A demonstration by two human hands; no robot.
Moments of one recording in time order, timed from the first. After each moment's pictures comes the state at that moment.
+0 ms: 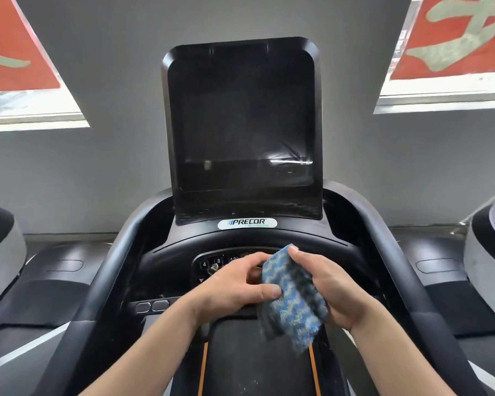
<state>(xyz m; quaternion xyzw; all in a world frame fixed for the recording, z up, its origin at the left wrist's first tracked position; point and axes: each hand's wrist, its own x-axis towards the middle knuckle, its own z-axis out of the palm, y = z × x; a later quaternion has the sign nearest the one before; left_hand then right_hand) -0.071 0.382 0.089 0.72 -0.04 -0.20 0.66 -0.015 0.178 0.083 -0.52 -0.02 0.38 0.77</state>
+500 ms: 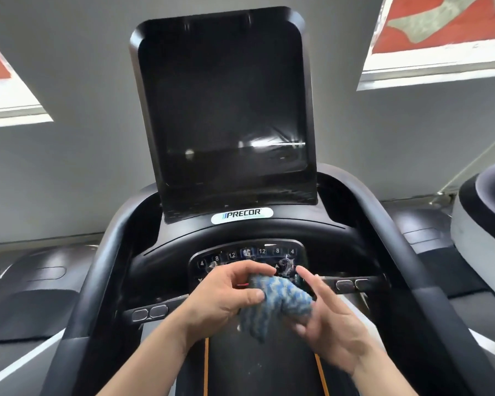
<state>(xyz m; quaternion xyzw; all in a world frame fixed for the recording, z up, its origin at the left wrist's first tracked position) -0.072 0.414 0.047 0.62 0.02 -0.19 0.76 -0.060 0.180 0.002 -0.35 0.13 0.36 0.86</state>
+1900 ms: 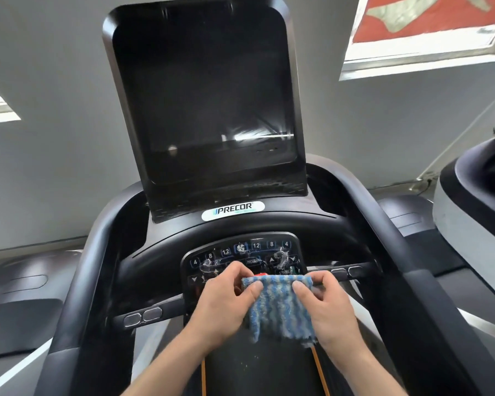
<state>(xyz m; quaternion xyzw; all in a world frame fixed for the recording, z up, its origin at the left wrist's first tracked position) -0.082 0.410 0.030 0.89 0.04 -0.04 0.46 -0.075 0.199 -0.011 -0.72 0.11 0.07 0.68</state>
